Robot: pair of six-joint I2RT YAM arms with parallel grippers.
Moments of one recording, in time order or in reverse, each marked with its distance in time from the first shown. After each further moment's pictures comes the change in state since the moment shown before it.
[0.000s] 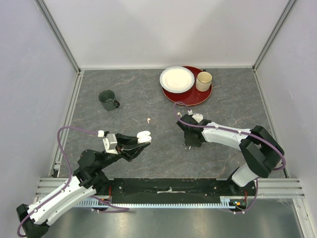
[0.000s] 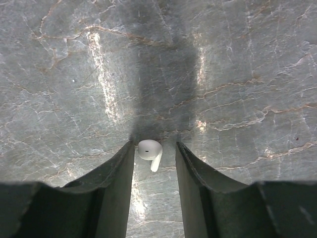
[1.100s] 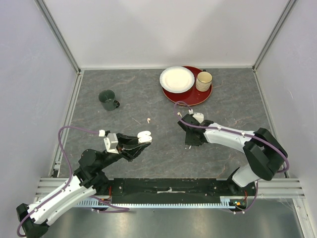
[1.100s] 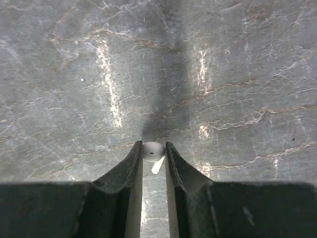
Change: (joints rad) left arm 0.000 0.006 -0.003 0.001 -0.006 -0.001; right arm 0.000 -0.023 -0.011 0.016 0.005 -0.008
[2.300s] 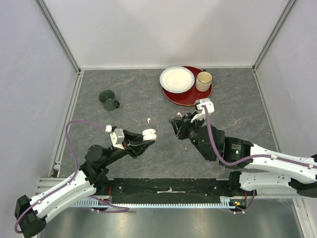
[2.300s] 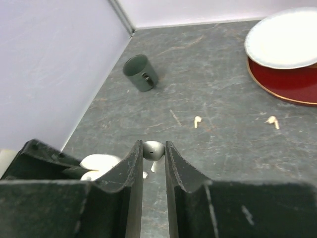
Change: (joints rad) left arm 0.000 0.177 0.000 0.136 0.000 -0.041; right arm 0.516 -0.578 0.185 0.309 0.480 -0.289
